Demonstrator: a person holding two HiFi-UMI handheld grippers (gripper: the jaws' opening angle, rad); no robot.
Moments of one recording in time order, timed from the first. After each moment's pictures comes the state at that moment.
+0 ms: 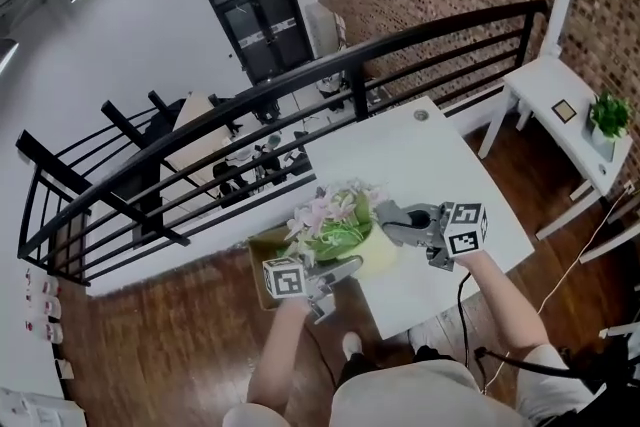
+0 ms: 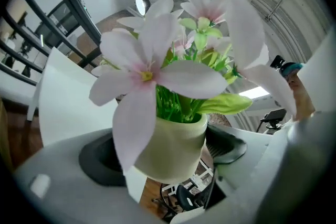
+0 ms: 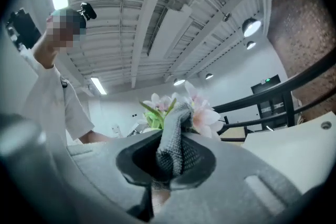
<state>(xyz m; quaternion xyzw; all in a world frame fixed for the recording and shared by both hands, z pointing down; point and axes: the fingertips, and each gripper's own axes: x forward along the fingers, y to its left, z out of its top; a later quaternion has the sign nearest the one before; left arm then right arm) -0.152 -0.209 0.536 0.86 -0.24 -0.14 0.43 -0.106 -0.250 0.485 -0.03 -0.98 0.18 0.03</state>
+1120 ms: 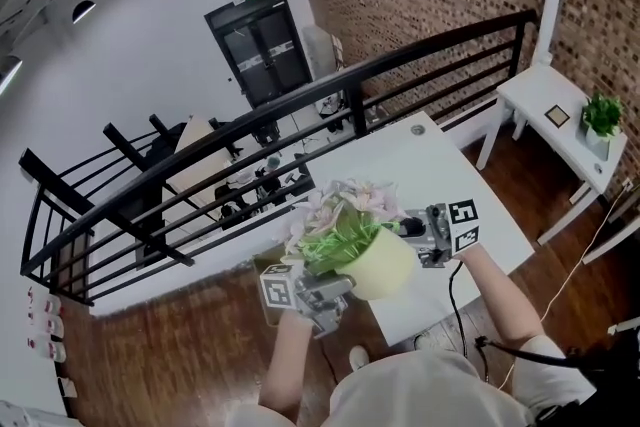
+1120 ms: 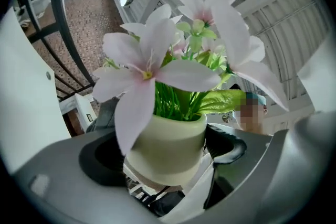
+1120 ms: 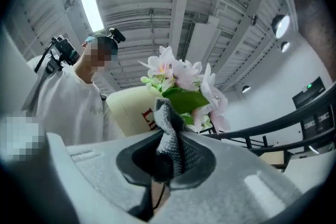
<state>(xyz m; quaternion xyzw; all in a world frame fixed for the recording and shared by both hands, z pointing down) -0.124 -0.162 0.399 0.87 -0.01 -0.29 0.40 -0.106 -0.216 0.430 -0.20 -0.97 0.12 -0.10</state>
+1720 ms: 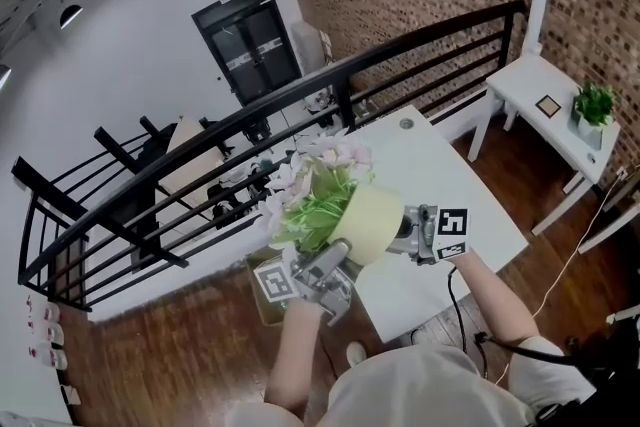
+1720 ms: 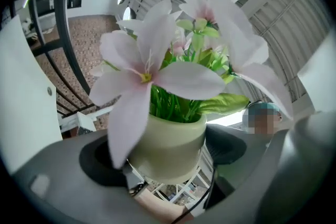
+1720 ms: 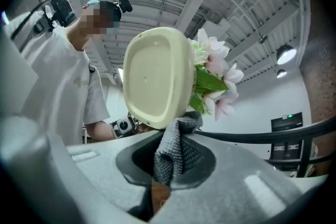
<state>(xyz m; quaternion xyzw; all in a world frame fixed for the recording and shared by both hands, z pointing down) -0.118 -0.208 0.353 0.83 -0.08 -0.38 0.39 -0.115 -0.217 0.434 -0.10 -0.99 0.02 -0.04</state>
